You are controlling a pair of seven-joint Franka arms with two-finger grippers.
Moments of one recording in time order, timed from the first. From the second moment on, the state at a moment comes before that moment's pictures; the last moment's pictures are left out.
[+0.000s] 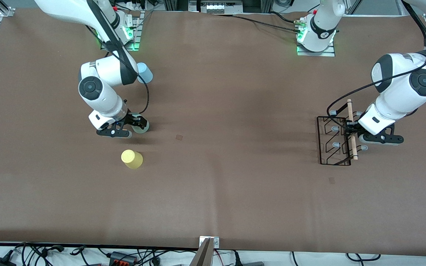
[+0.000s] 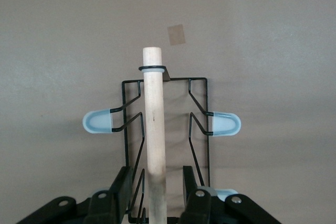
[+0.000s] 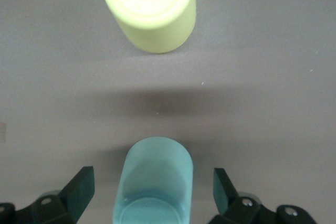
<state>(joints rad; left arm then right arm) 0.06 0.16 -0.03 -2.14 0.04 2.36 0.07 0.32 0.32 0.02 -2.18 0.01 2.50 0.40</state>
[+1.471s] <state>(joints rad) -0.13 0.16 -0.07 -1.84 0.04 2.07 -0.10 0.32 0.33 0.04 -2.22 0.01 2.50 0.43</state>
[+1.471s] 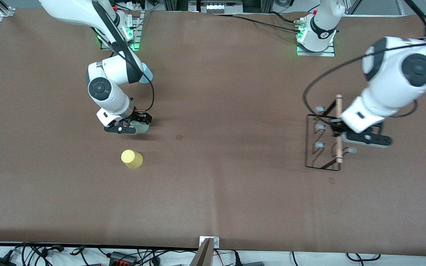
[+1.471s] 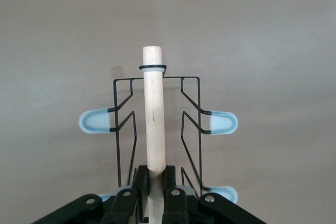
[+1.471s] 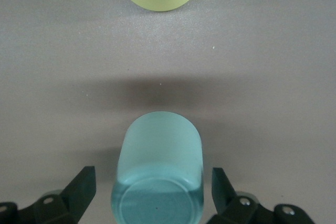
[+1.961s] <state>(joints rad) -0.42 0.25 -0.08 -1.79 0.04 2.08 -0.50 0.27 0.28 0.04 -2.22 0.01 2.41 0.42</state>
